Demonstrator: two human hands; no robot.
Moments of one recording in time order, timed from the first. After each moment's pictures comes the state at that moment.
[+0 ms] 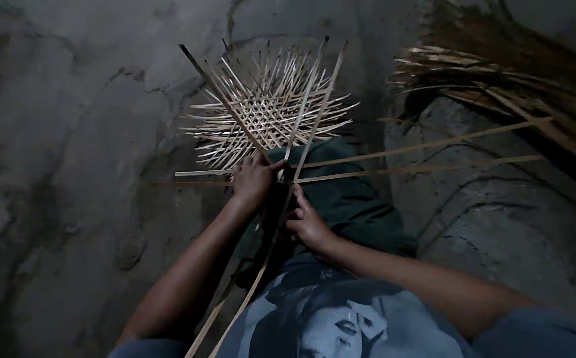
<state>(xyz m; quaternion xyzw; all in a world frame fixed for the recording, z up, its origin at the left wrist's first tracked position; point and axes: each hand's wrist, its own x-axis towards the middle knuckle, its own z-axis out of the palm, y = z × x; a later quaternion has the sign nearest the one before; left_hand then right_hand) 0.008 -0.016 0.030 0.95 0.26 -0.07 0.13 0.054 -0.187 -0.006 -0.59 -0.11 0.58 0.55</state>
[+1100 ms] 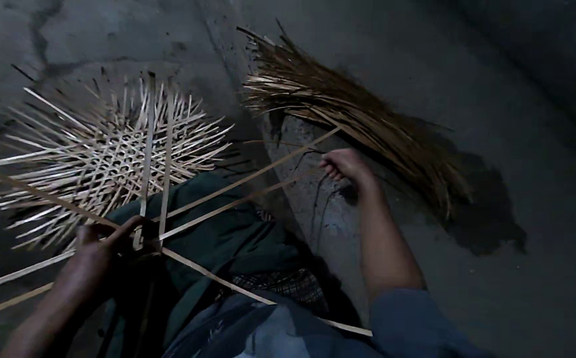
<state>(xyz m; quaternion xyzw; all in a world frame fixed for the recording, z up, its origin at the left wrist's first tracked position) 0.014 -0.008 0.003 0.95 0.21 -0.04 0.22 0.352 -0.406 0.064 -0.90 -0.04 0.25 0.35</state>
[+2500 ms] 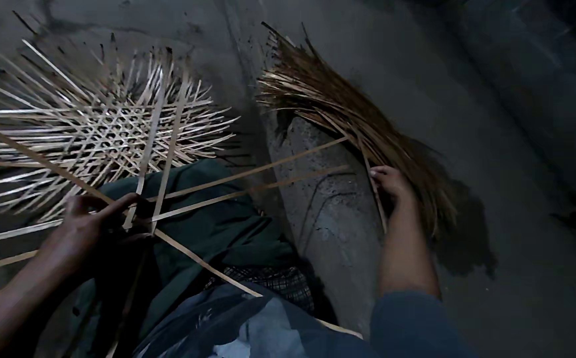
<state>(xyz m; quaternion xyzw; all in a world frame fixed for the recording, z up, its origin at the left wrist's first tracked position) 0.009 -0.005 -0.003 0.95 0.20 -0.01 0.26 0.413 -0.541 0.032 -0.95 0.02 0.14 0.28</state>
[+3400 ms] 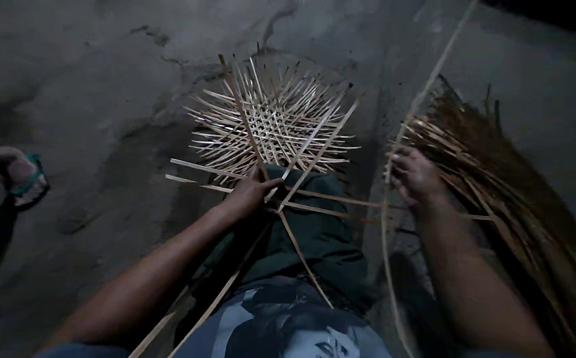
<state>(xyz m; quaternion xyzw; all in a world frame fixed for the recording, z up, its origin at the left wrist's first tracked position) 0.013 -0.008 0.004 0.91 0.26 -0.03 0.31 0.333 -0.201 0.063 -0.75 -0.21 0.30 0.56</state>
